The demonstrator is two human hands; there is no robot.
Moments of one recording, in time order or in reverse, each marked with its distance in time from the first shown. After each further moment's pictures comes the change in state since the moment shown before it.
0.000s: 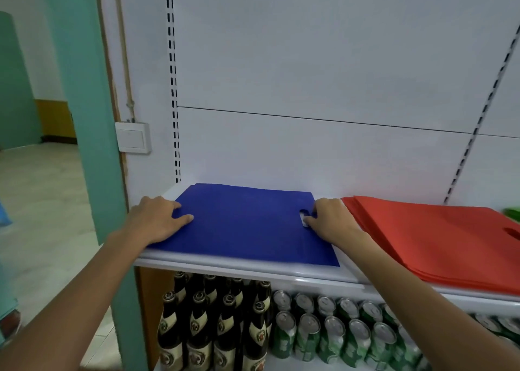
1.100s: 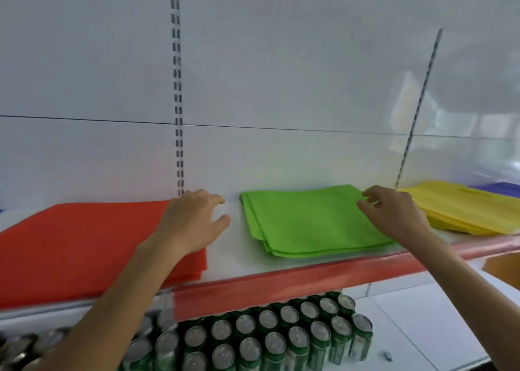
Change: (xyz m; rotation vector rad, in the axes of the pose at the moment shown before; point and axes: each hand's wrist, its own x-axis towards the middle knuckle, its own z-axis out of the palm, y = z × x) left_hand -0.133 0.613 0.022 -0.179 0.220 0.585; right_hand -0.136 0.589 -0.236 -0.026 0.399 0.373
